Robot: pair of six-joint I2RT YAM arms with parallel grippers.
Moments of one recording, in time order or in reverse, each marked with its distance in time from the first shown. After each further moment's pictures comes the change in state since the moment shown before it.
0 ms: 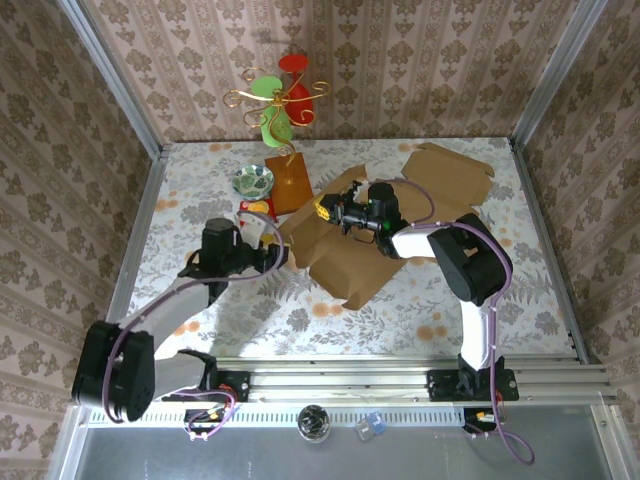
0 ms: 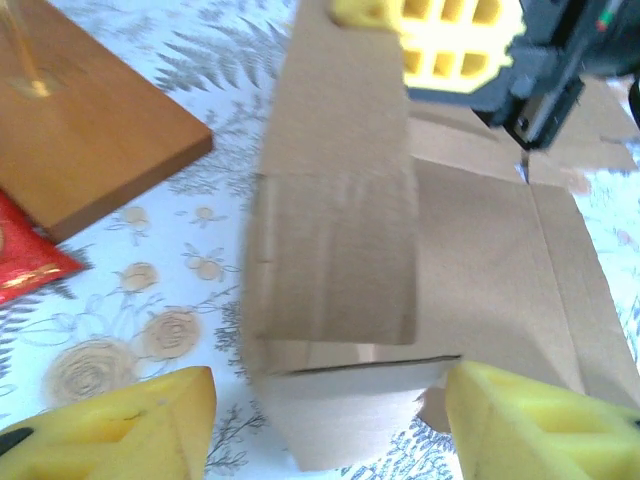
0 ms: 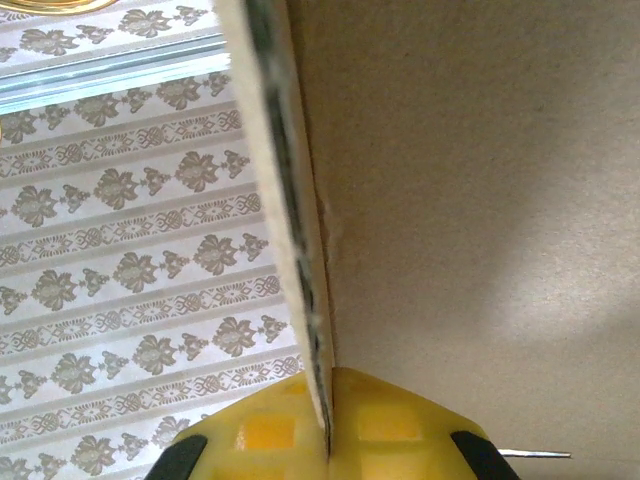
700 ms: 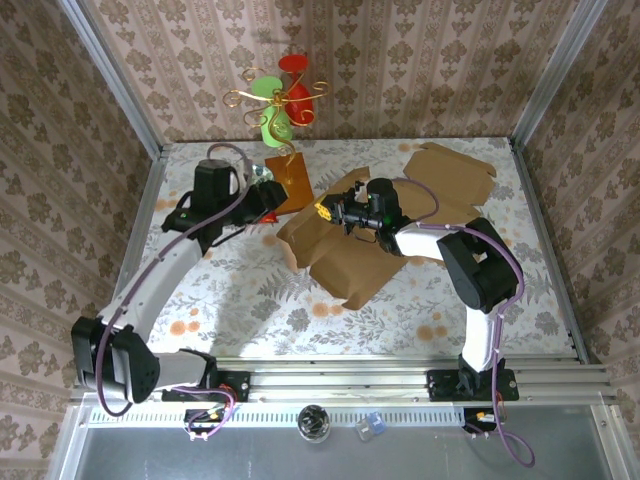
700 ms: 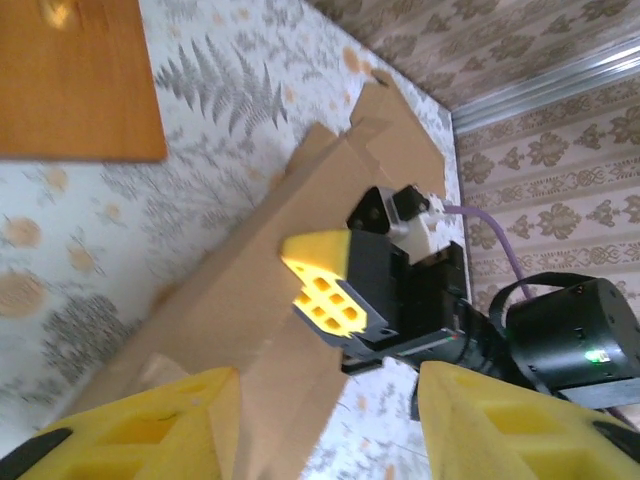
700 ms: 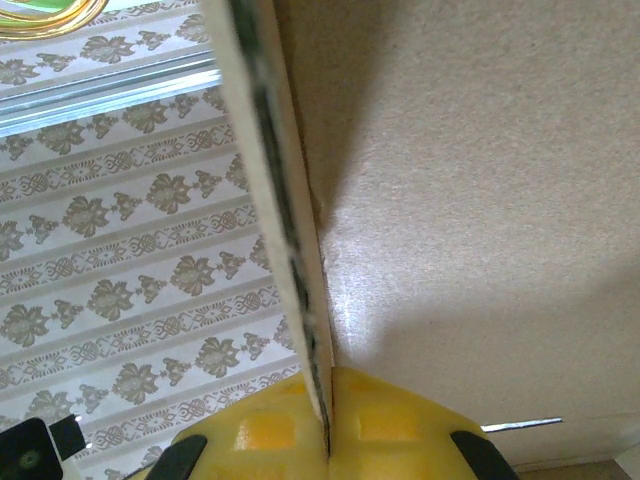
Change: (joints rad) left arm -0.043 0.145 0.624 -0.566 -0.024 -0.820; right arm 0.006 -0.070 0.013 -0.192 0.042 -0.023
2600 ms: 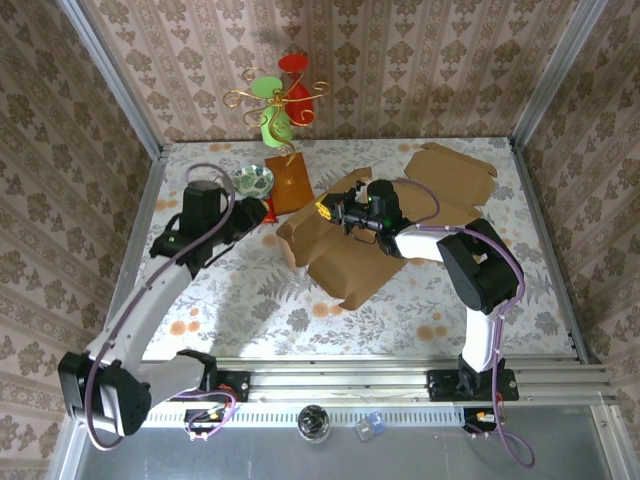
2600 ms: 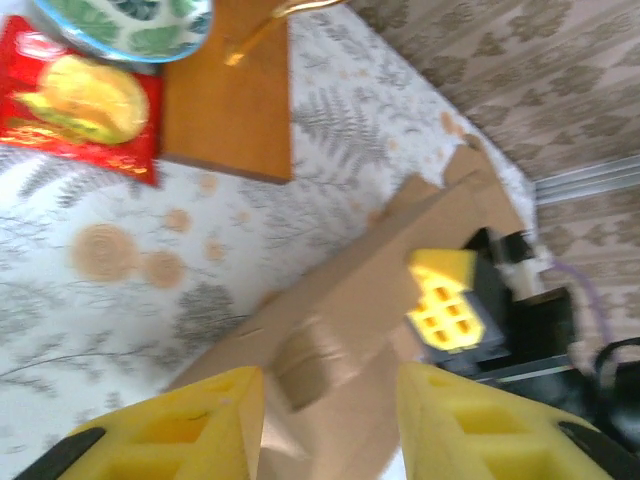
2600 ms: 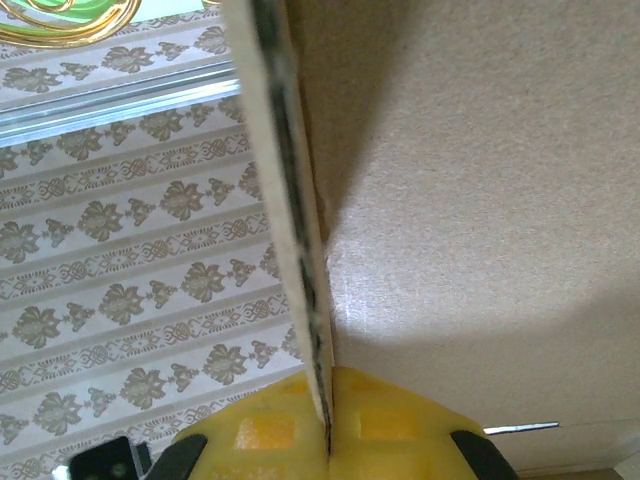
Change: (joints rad) left arm 0.042 -0.215 -0.225 0.004 -0.224 0.047; right arm 0.013 -0.007 -0.021 0.049 0.039 0.009
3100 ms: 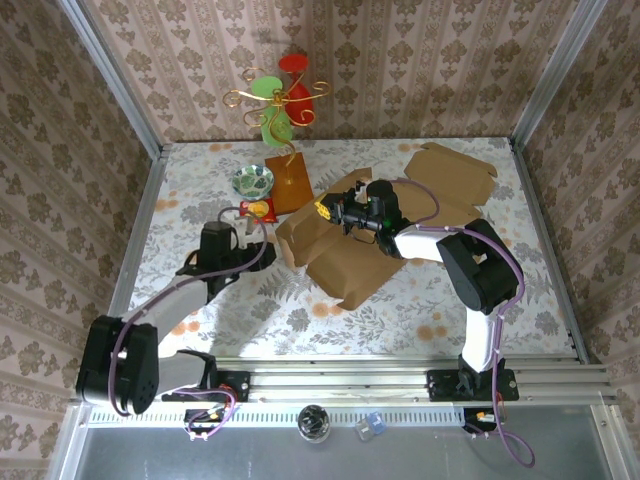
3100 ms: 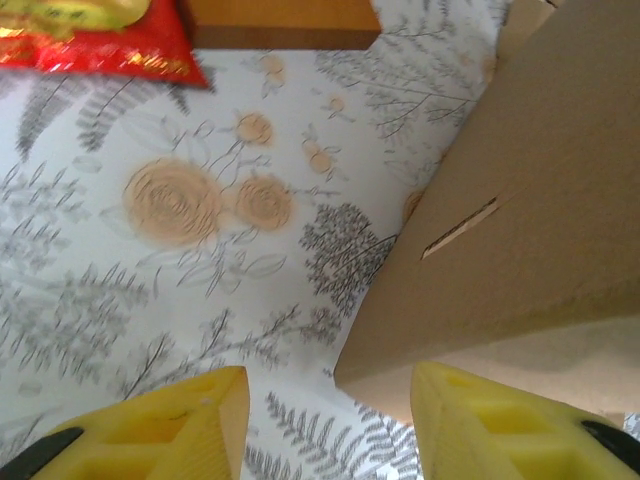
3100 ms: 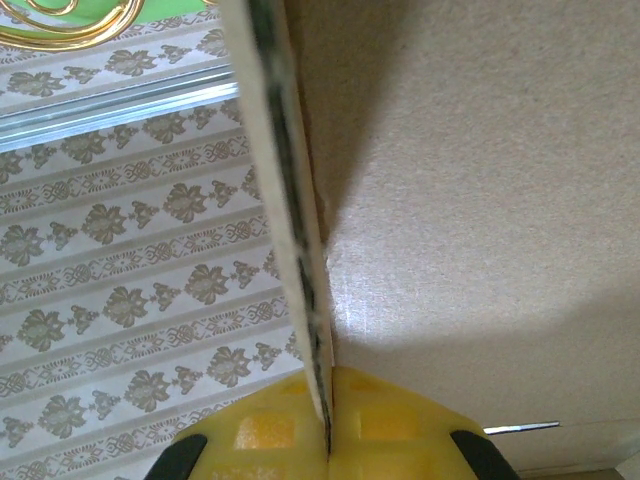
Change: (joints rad) left arm 0.041 0.154 -0.402 0.478 0.144 0.416; right arm 0.005 0.000 0.000 0.005 0.009 0.014
